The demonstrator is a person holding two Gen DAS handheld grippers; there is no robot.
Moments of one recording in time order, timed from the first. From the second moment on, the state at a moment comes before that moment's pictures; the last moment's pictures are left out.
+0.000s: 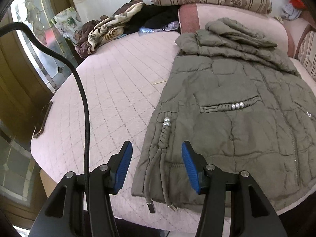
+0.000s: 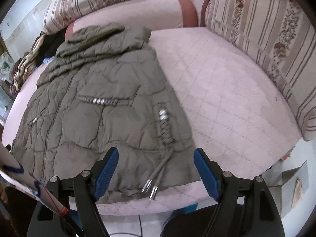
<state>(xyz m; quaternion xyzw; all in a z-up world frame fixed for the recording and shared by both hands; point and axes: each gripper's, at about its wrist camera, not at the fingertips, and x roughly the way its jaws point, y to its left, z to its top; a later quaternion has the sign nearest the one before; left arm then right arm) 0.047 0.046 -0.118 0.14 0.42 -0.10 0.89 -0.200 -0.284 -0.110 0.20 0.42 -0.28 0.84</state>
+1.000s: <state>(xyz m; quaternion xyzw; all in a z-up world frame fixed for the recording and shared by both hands) 0.113 0.110 -0.128 0.01 0.49 -0.09 0.87 -0.200 -0.376 -0.157 0.38 0.39 -0.27 0.79</state>
